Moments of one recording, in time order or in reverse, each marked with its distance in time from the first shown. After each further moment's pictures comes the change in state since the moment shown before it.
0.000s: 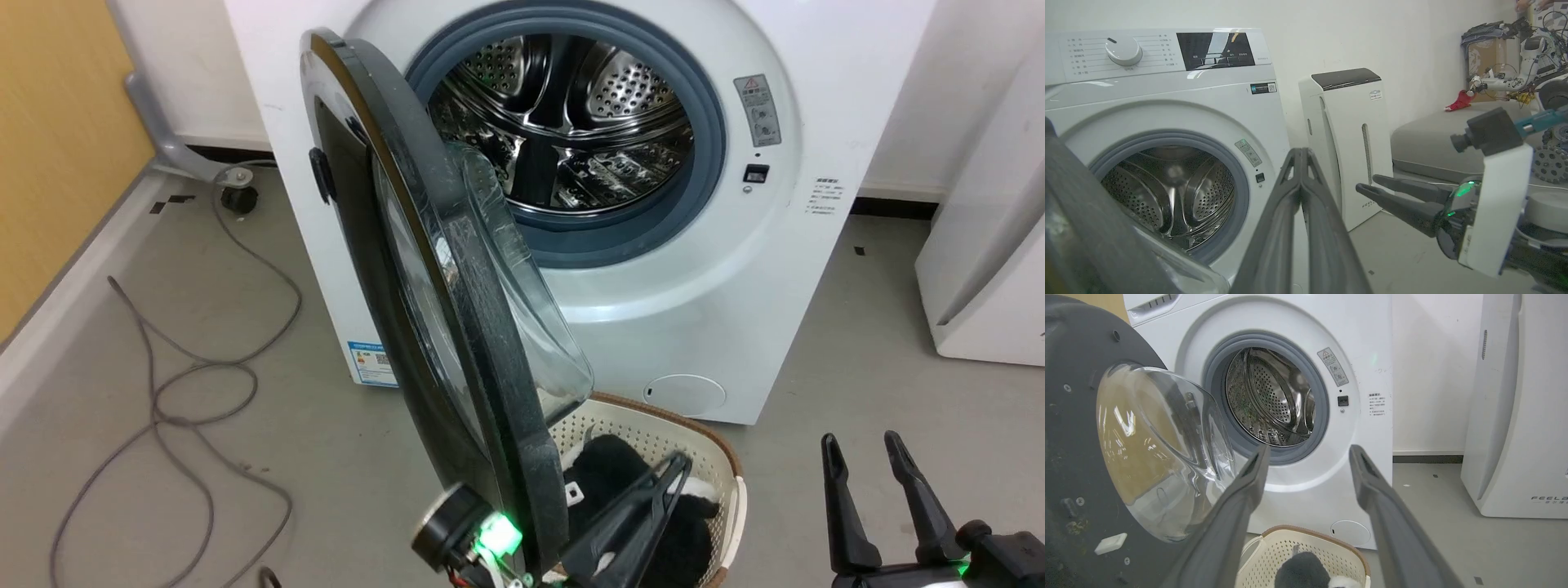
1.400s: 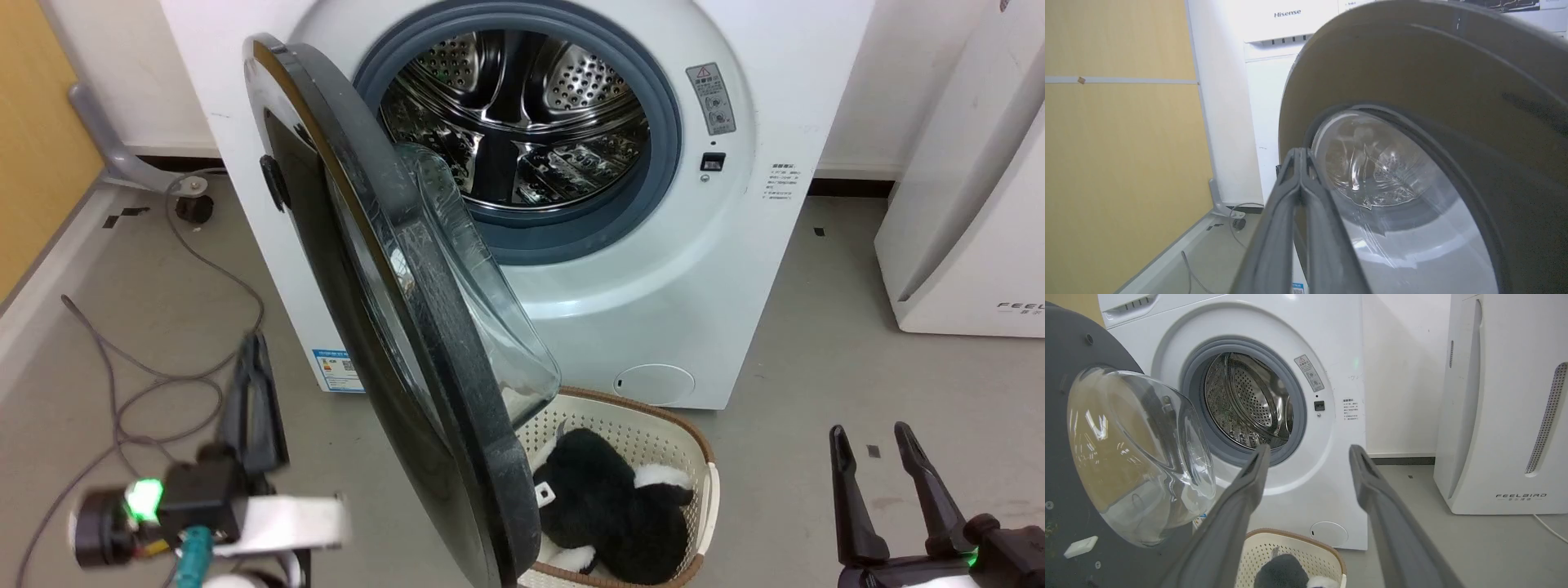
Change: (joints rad) left arm 0.037 0.012 0.634 0.126 -0.041 0.176 0.001; right arm -0.009 -0.001 -0.016 -0.011 -0.025 0.000 0.000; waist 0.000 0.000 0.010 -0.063
